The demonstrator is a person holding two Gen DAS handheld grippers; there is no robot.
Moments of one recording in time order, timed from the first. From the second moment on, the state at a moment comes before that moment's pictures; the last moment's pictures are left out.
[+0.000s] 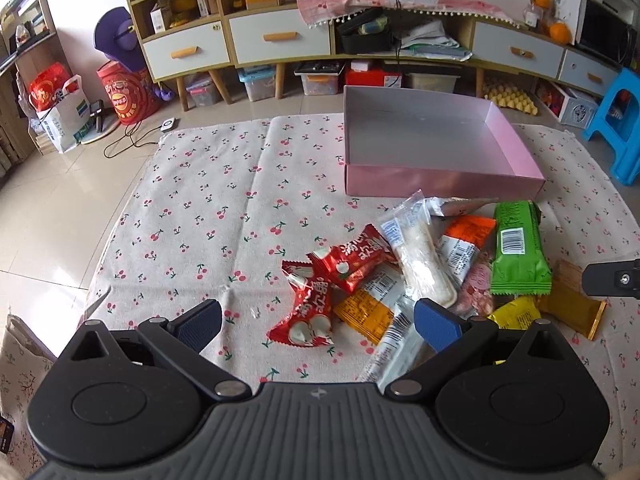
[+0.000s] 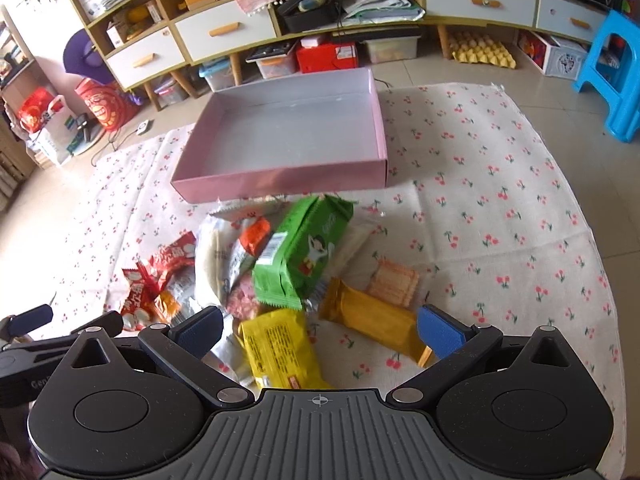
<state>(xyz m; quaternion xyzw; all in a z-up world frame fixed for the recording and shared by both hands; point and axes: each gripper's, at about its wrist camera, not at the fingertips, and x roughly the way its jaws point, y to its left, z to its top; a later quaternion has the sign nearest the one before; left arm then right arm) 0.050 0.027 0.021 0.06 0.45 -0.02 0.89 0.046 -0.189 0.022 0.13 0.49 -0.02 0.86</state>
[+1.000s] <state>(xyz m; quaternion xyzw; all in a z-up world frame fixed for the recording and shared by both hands) 0.143 0.028 -0.038 0.08 0.48 -0.22 0.85 0.131 -0.208 -0.050 0.30 0.54 0.00 0.79</state>
